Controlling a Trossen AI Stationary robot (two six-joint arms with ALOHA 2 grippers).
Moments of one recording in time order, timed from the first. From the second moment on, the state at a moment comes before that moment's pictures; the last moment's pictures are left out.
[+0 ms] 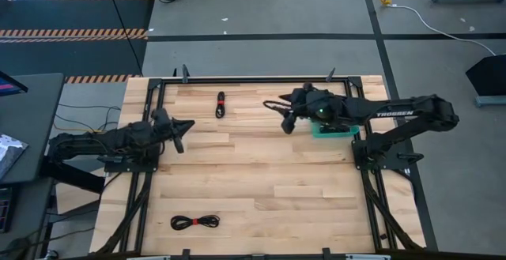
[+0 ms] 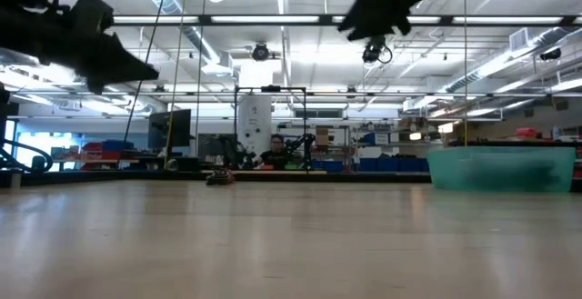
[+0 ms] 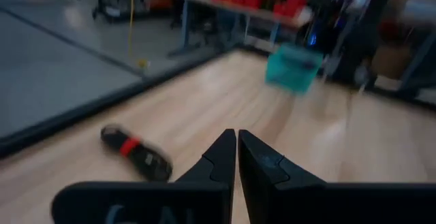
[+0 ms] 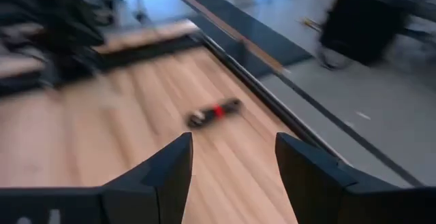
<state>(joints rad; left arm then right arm) 0.04 0.18 0.14 -0.12 -0.47 -0.25 -0.09 1.22 0.97 -0.16 0.41 0.16</state>
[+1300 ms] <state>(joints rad) -0.08 0.22 0.21 -0.09 -0.46 -0.15 -0.09 1.62 0.97 0.72 0.21 -0.16</state>
